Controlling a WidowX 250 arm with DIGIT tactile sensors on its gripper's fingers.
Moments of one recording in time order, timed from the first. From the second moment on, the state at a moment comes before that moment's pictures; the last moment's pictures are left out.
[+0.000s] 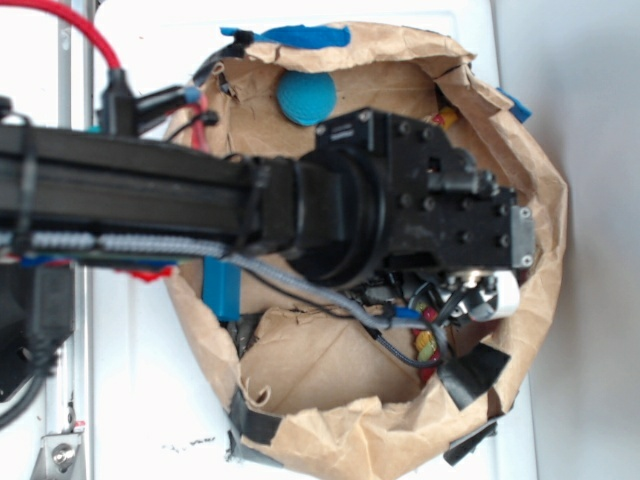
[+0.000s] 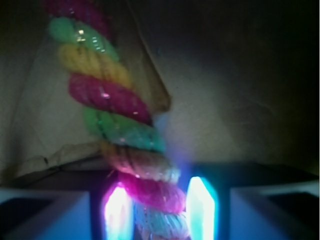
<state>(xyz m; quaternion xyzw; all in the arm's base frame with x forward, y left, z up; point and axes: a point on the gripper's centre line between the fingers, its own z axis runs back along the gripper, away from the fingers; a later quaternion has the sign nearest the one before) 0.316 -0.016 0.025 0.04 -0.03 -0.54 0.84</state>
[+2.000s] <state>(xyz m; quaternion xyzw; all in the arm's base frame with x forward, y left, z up) 0.255 0.007 0.126 0.03 0.08 -0.21 0.97</state>
